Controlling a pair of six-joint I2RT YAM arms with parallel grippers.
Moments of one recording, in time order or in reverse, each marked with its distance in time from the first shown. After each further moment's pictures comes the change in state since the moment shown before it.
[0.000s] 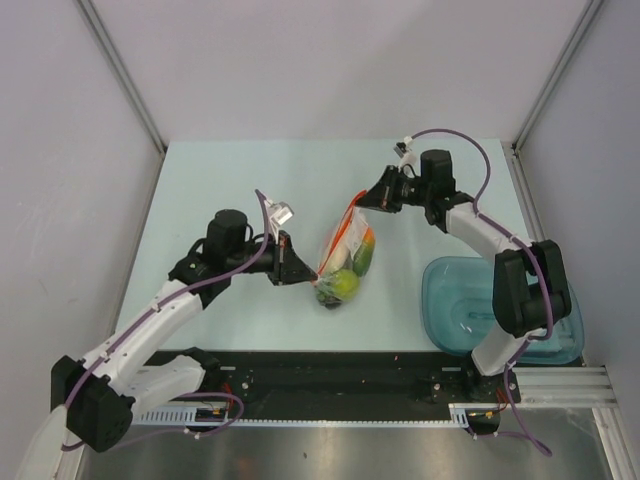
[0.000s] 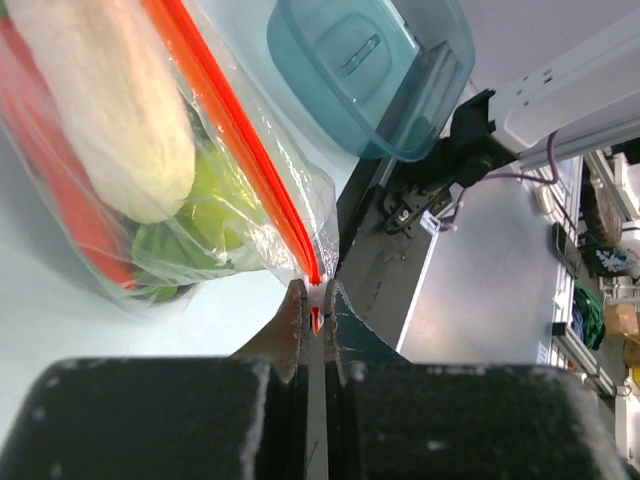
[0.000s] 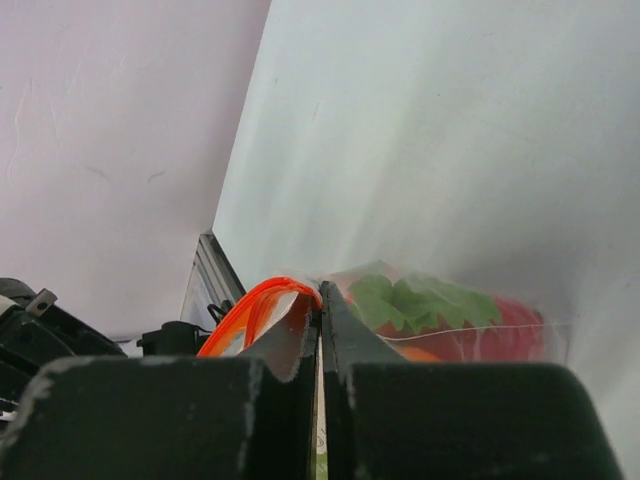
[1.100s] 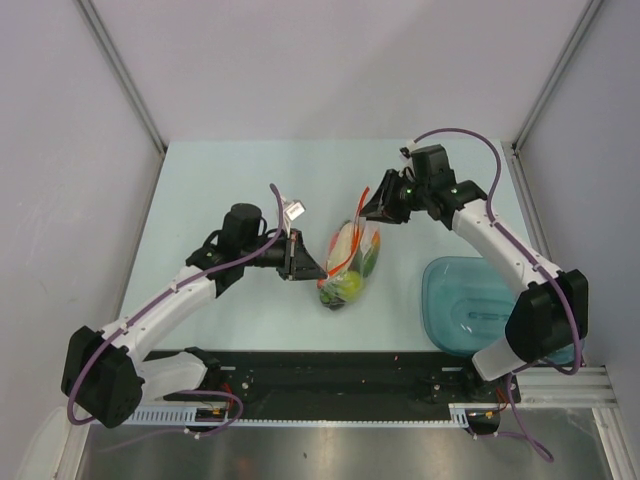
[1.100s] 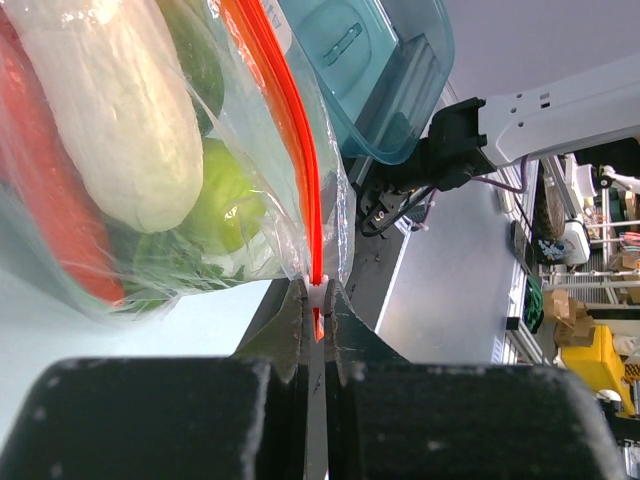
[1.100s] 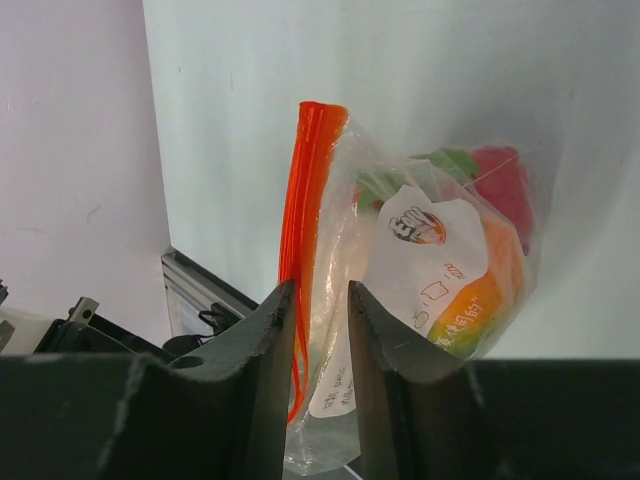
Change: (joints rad) left arm -0.018 0.144 0.018 0.098 0.051 -0.093; right arm 0.106 -0.153 0.185 -0.634 0.345 0.037
